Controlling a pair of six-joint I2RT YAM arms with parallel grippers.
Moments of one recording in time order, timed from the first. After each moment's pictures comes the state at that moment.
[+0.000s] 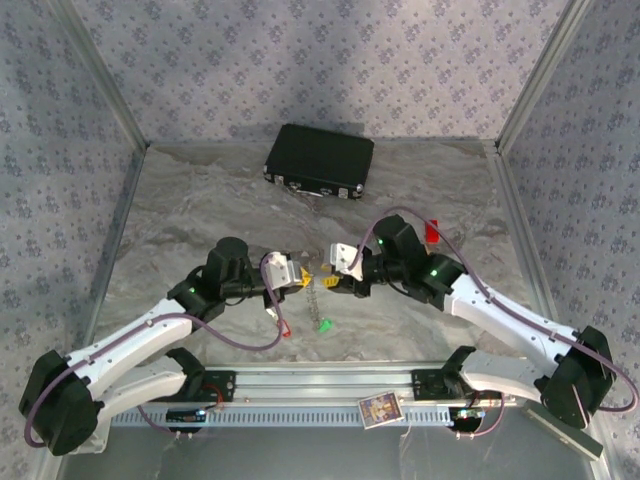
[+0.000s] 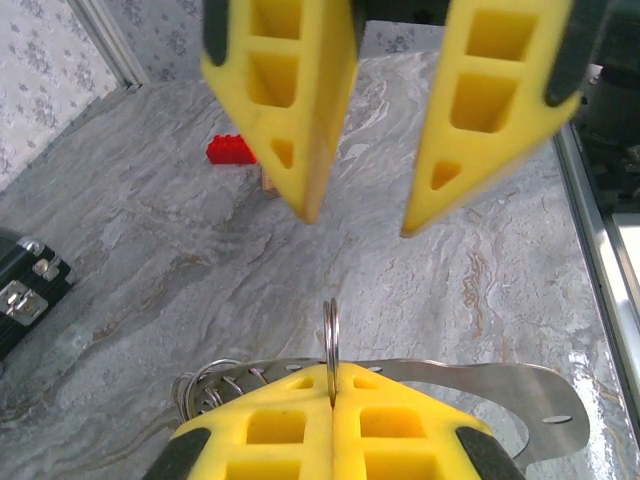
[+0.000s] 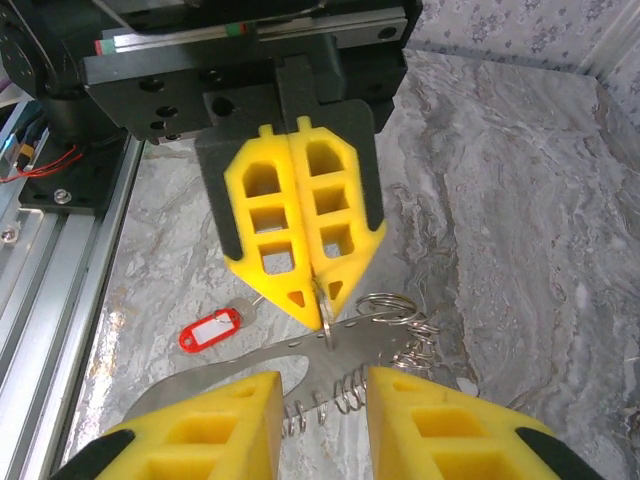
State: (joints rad) left arm -0.73 0.95 0.56 -0.03 0.53 0.42; right arm 0.79 1.10 0.85 -0.30 -0.53 -0.56
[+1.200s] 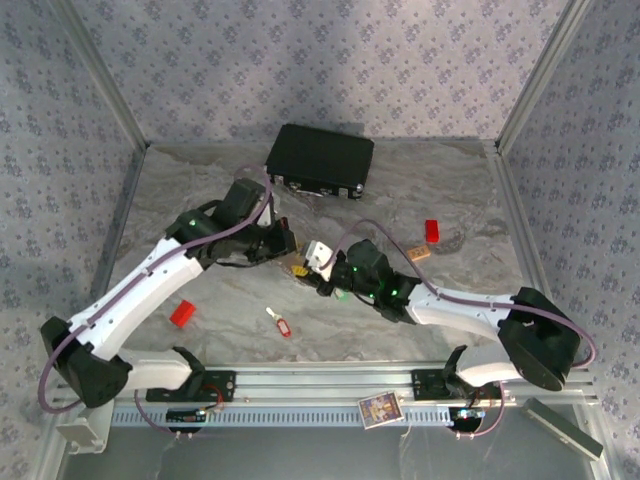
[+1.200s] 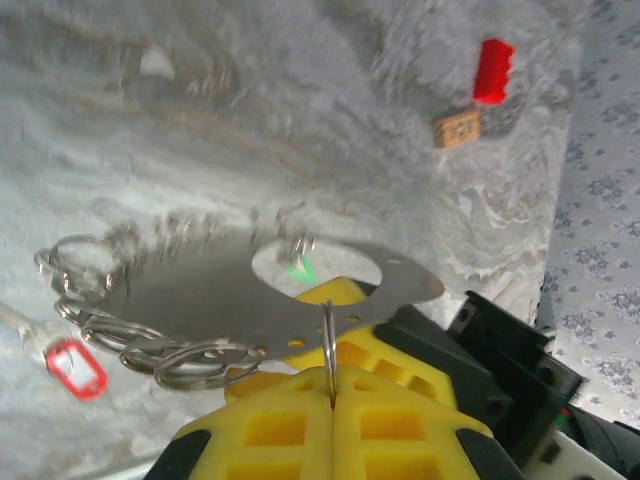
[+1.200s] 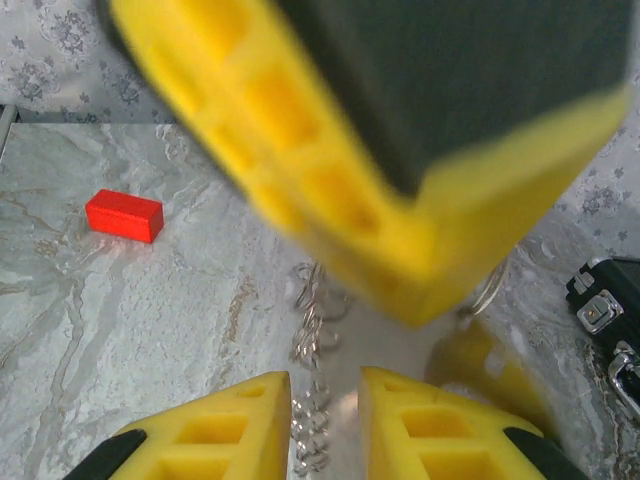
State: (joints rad) left arm -0.73 1.30 1.32 -0.98 0.24 -1.02; right arm 0.95 1.34 0.64 0.48 -0.17 -0.27
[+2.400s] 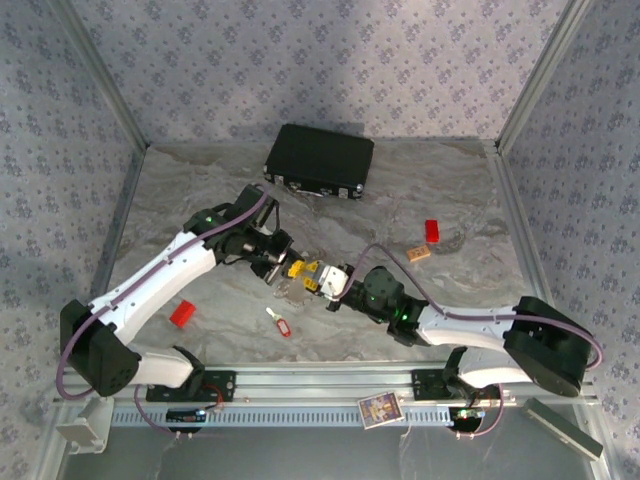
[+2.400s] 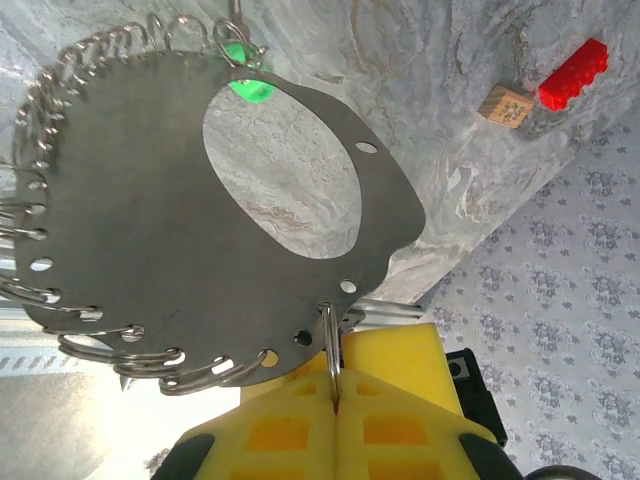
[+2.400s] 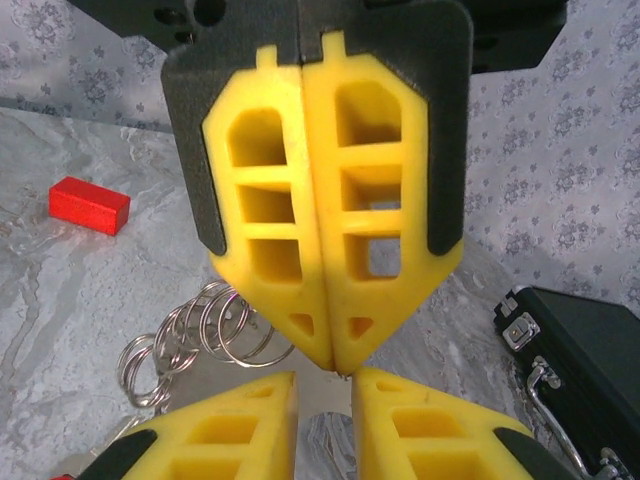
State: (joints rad) left arm -0.67 1.34 1.22 -0.94 0.51 -1.52; right arm 1.04 1.27 0.43 0.76 0.00 -0.39
